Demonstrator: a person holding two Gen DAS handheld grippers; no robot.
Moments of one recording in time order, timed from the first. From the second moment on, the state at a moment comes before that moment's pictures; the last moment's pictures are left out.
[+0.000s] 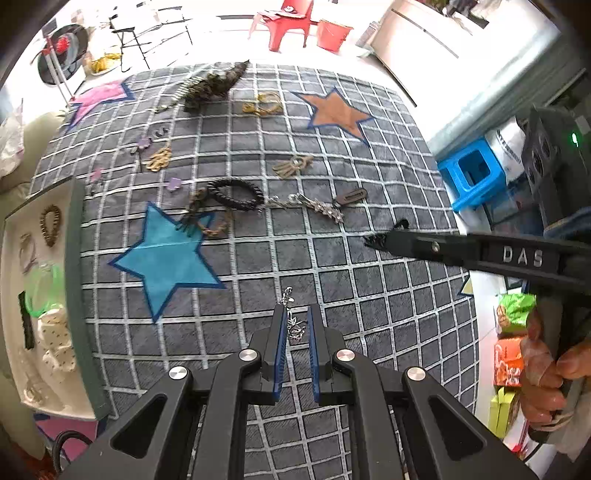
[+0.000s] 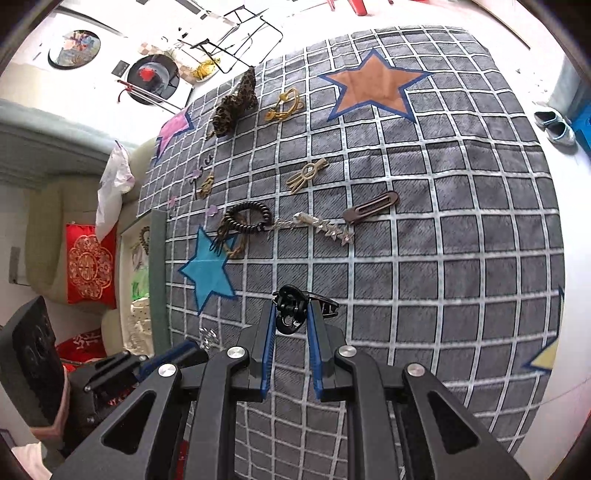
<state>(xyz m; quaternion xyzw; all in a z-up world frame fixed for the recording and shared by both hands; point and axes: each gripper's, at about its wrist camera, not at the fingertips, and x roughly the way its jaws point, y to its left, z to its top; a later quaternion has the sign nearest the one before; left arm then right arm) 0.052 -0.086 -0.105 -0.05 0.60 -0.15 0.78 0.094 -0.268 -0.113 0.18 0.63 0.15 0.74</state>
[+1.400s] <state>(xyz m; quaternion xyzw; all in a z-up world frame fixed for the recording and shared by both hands) 0.021 0.219 -0.083 -0.12 0.55 -0.02 0.83 0.094 -0.009 -0.074 0.10 0.63 0.22 0.74</state>
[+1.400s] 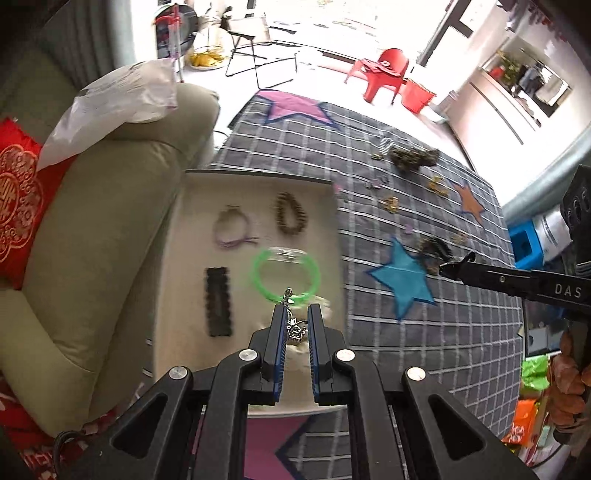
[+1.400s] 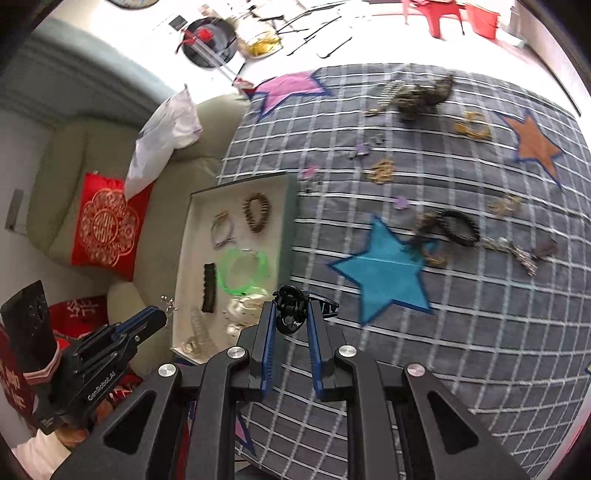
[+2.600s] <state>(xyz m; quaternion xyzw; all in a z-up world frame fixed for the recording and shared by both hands) 0.117 0.272 -0.205 -0.10 0.60 0.04 0.80 0.187 0.117 -0.195 0.03 0.68 0.21 0.70</state>
